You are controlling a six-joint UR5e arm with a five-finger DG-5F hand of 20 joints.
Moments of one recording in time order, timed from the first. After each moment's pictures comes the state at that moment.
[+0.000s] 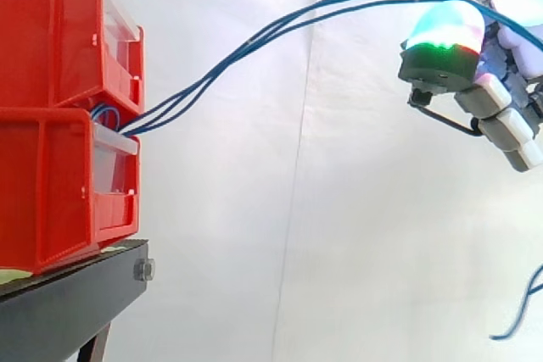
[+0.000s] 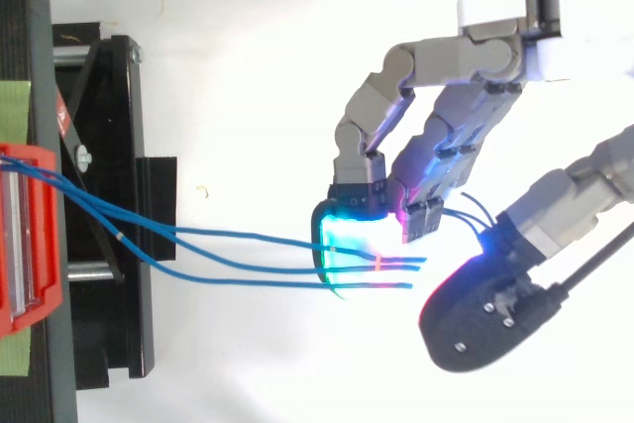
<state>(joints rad) 0.03 -2.12 -1.00 -3.52 -1.60 -0.11</state>
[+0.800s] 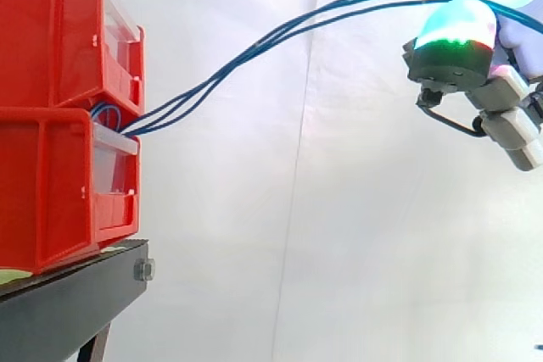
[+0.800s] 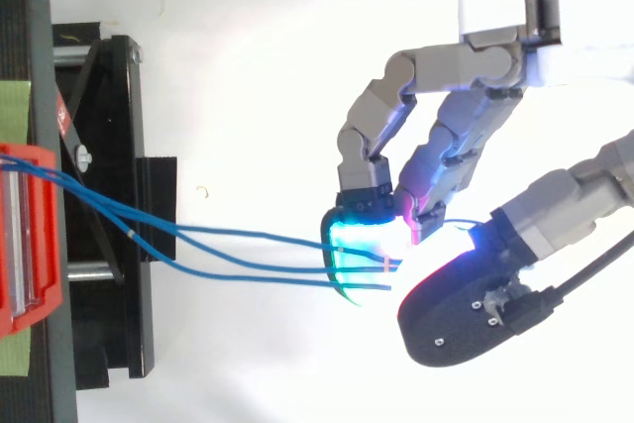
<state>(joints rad) 0.03 -2.12 -1.00 -3.52 -1.60 -0.11</state>
